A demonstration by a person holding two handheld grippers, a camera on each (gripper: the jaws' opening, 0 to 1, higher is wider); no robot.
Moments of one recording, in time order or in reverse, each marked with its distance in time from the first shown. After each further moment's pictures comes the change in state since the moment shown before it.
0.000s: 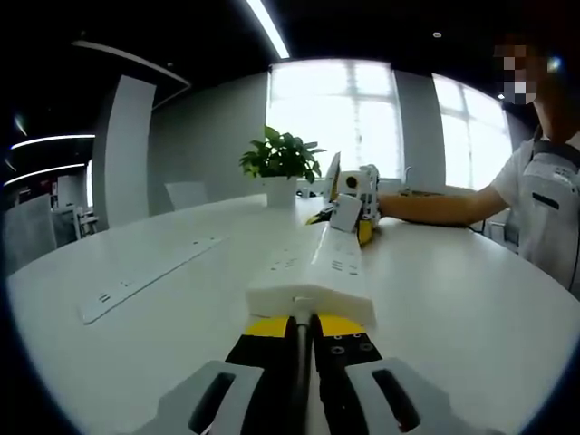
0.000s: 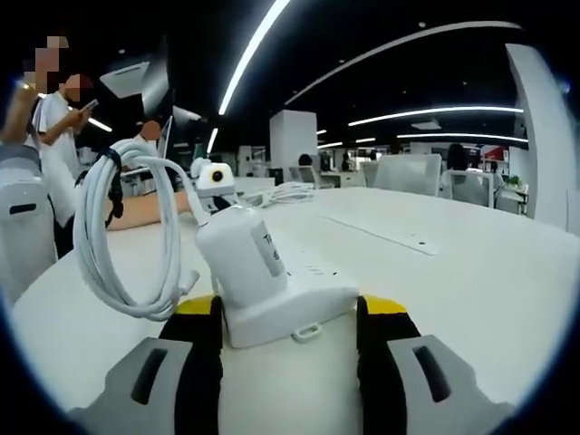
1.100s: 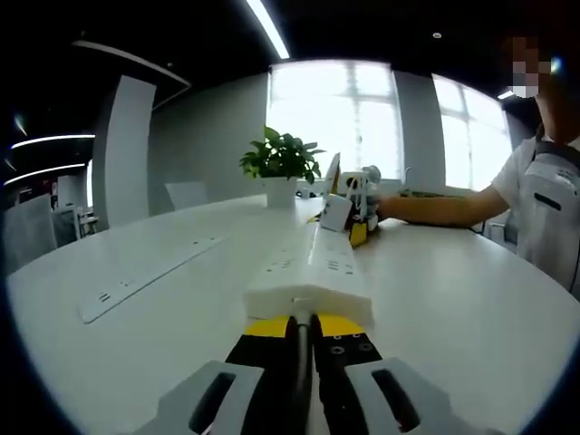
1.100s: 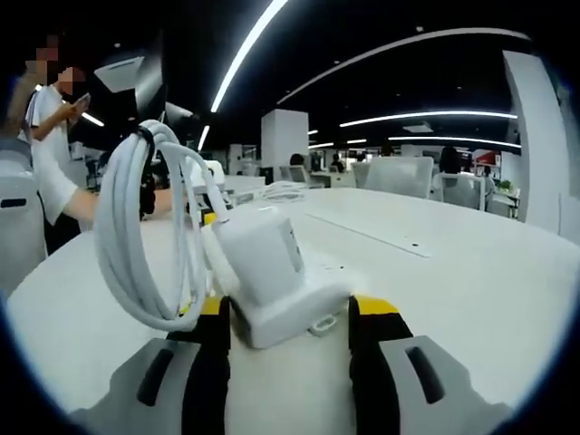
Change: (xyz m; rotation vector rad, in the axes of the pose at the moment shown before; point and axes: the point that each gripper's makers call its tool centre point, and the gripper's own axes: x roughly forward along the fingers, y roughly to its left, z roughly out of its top) left arm -0.002 0.000 0.001 -0.001 -0.003 -0.001; right arm 0.006 0.016 0.004 -0.031 -0.002 -0.046
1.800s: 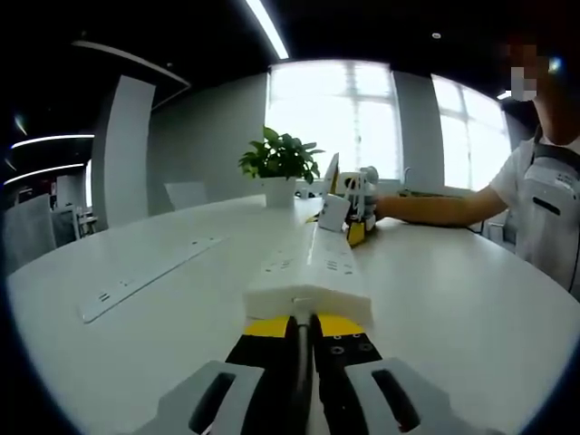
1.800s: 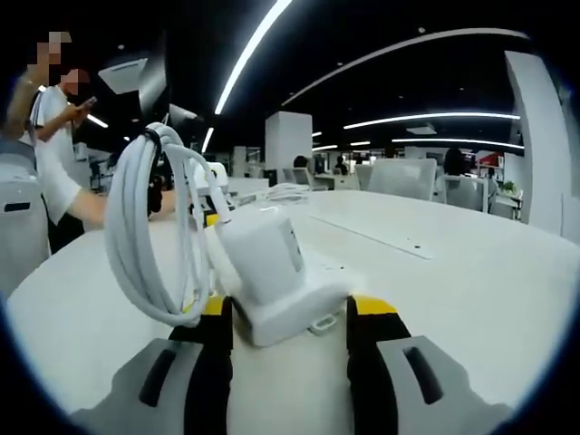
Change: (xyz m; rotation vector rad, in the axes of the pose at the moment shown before) left arm 0.001 -0.001 -0.001 0.000 0.000 -0.007; right arm -0.001 0.013 0.001 0.006 -0.014 0.016
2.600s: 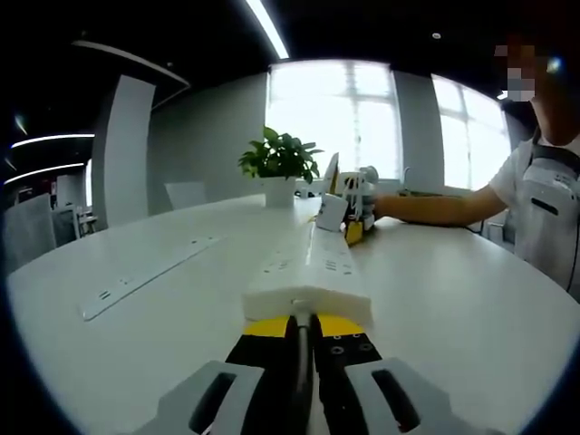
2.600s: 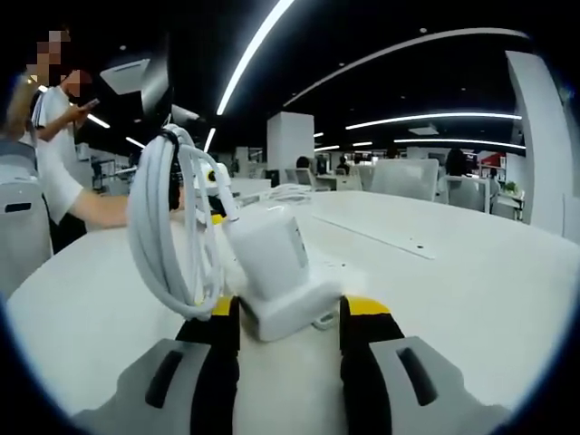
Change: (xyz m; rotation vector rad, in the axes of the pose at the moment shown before) left arm -0.002 -0.003 -0.001 -0.002 0.002 0.003; right arm -0.003 -0.031 -0.006 -0.002 -0.004 0.013
